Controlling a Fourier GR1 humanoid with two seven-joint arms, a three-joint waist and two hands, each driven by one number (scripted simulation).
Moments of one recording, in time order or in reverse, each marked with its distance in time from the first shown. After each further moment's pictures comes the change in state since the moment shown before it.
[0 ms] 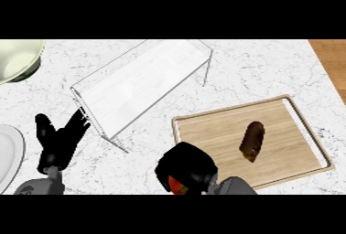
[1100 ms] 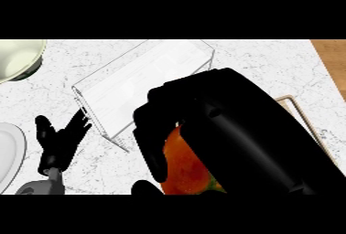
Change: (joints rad) left arm 0.012 -0.011 0.001 -0.016 -0.007 -0.010 -0.004; right arm -0.629 0.030 -0.372 -0.513 -0.534 0.028 0.848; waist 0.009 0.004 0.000
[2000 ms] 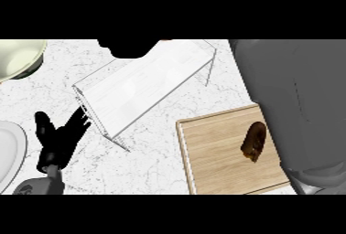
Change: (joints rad) left arm -0.017 0.001 0.013 -0.007 -0.002 -0.005 0.039; right arm -0.490 -0.072 -0.277 0.692 -0.002 -0.016 -0.237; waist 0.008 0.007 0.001
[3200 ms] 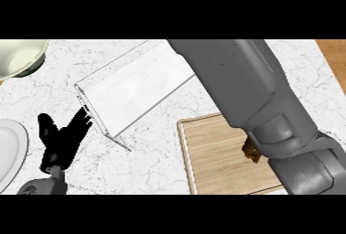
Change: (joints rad) left arm 0.004 -0.021 -0.002 -0.001 -0.021 -0.003 -0.025; right arm -0.177 0.052 0.001 0.669 0.218 -0.259 -0.536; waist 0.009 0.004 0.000
